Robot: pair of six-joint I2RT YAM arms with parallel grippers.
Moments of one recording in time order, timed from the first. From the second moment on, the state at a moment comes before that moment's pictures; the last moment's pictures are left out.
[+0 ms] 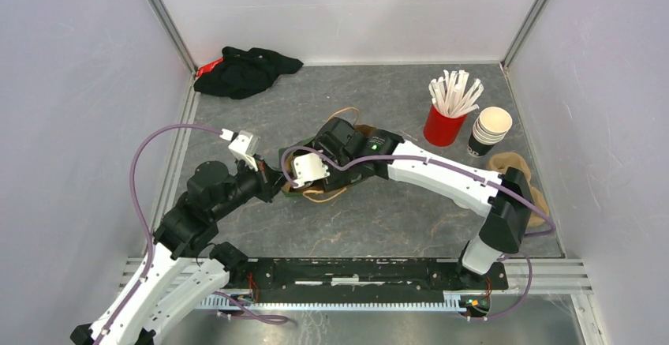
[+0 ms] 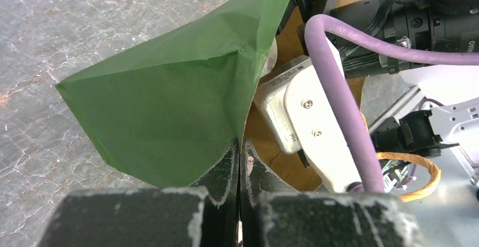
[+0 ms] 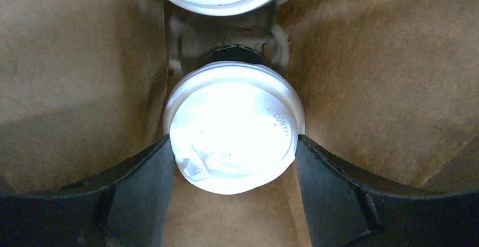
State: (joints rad) left arm -0.59 0.53 0.75 -0.50 0.13 -0.39; right arm 1.02 1.67 1.51 -0.77 0.16 -1.00
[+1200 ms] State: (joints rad) left arm -0.58 0.74 0.85 -0.62 0.20 -0.41; right arm 1.04 1.56 1.38 -0.81 0.18 -0.88
